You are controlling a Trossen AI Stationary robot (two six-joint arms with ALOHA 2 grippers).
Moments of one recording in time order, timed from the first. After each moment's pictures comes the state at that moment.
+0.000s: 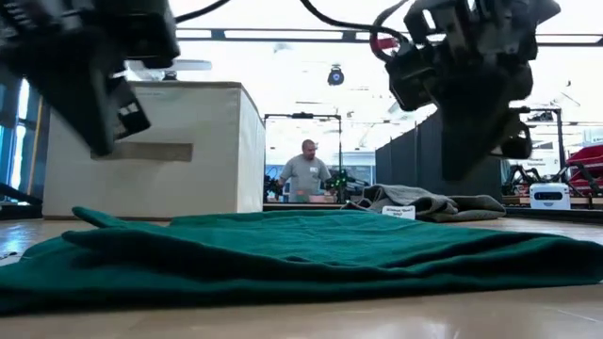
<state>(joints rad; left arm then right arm) -0.49 1.45 0.75 -0.26 -0.02 -0.65 0.32 1.66 0.96 -0.33 -0.08 1.10</state>
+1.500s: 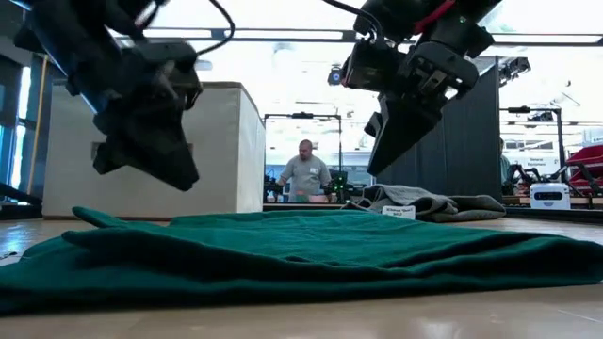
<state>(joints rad) -0.32 1.45 0.63 -0.12 -0.30 -1.09 0.06 1.66 0.98 -0.32 -0.13 0.07</state>
